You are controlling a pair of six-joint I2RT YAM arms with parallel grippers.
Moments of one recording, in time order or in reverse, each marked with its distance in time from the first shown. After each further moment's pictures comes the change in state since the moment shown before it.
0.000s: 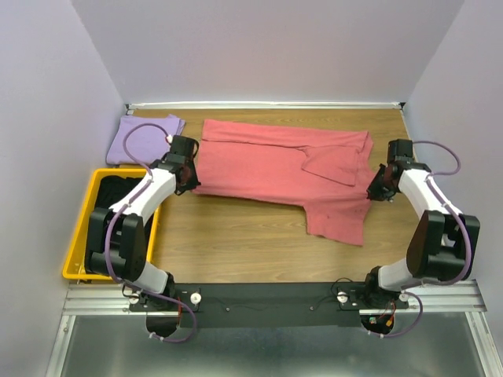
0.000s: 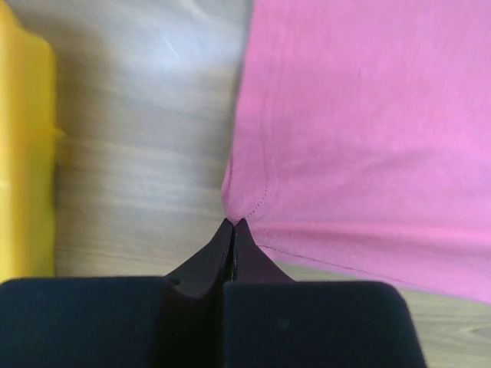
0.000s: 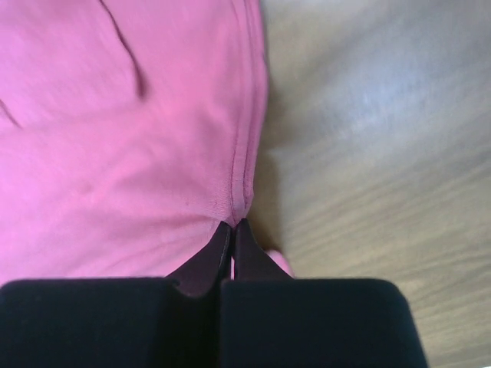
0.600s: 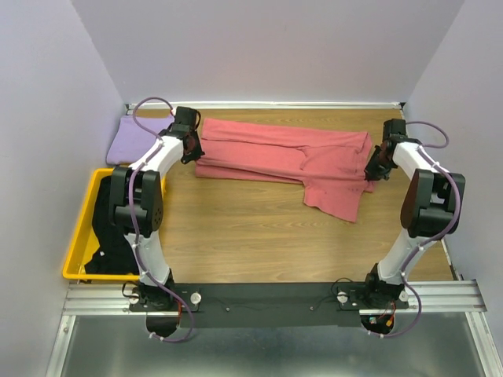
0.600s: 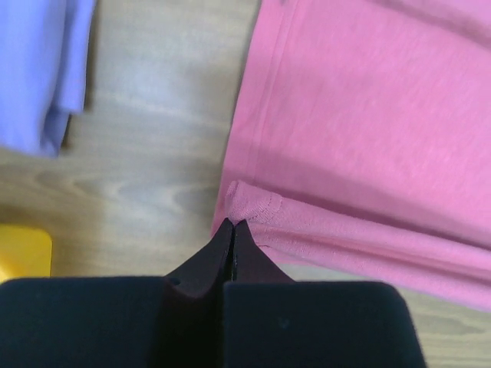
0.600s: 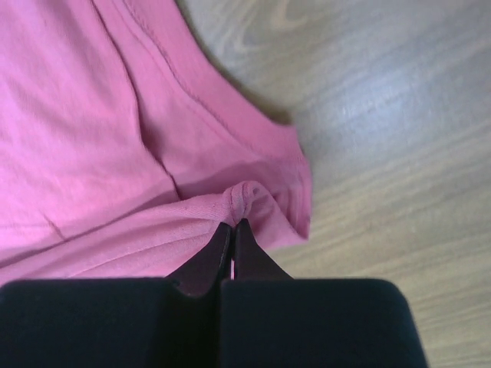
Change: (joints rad) left arm 0.097 0.383 0.415 0.037 0.053 0.030; right arm 0.000 0.376 0.349 0.012 -0.004 -0.043
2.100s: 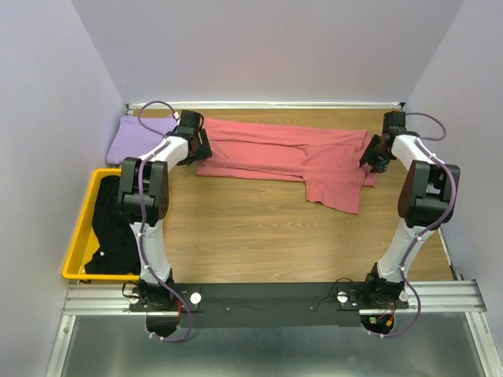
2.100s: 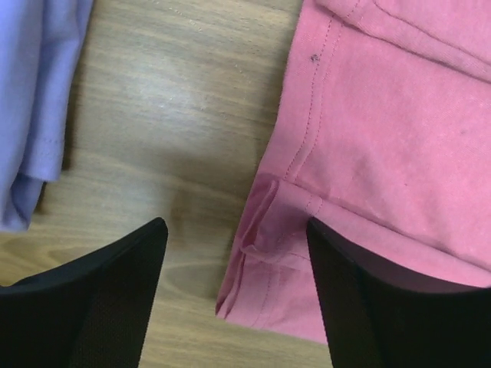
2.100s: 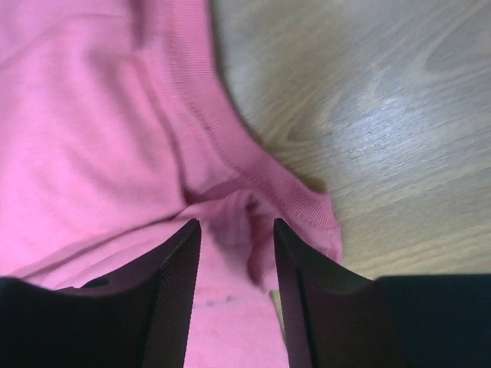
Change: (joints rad) left arm 0.002 0.179 0.076 0.089 -0.060 -0.018; right arm -0.002 0.166 0.154 0.051 -0.029 -0.009
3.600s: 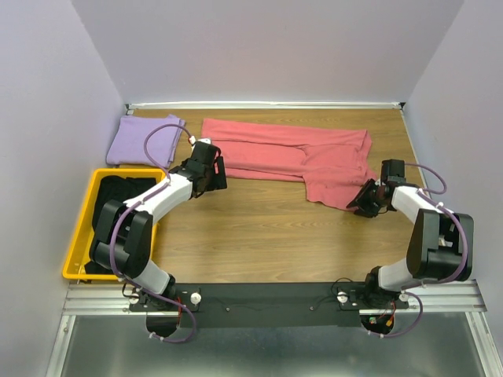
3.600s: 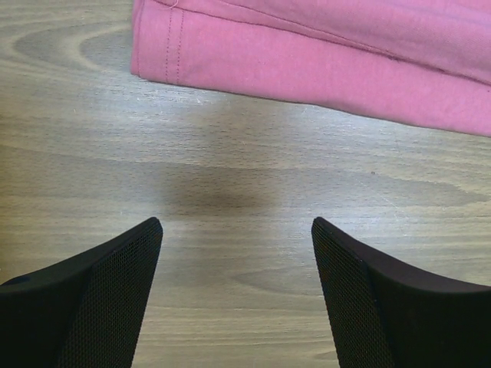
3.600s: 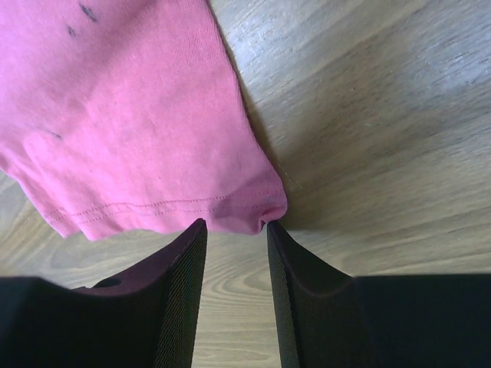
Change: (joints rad) left arm -0.241 -0.508 -0.518 0.075 -0.029 -0.042; right arm 0.000 -0.516 -0.715 0.182 -0.209 0.166
